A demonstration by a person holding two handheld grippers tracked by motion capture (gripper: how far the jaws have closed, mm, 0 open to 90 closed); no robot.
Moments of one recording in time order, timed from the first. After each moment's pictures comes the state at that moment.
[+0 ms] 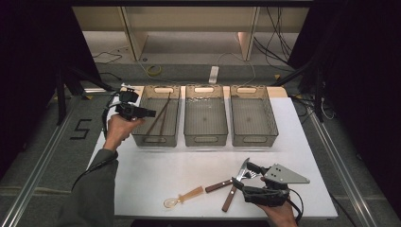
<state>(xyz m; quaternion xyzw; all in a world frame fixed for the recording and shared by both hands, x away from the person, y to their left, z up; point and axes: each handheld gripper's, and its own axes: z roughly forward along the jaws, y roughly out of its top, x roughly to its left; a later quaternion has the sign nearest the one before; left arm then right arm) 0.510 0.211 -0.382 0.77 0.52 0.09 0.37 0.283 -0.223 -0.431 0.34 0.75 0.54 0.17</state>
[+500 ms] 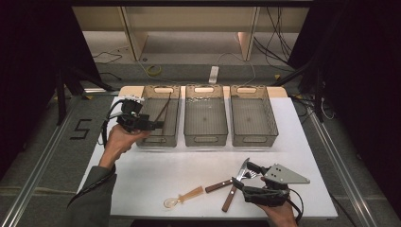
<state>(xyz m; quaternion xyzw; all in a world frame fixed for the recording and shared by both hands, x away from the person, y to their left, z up) 0.462 0.192 -0.373 0.79 0.46 0.10 0.39 0.283 -0.223 -0.430 0.34 0.75 0.54 0.18</state>
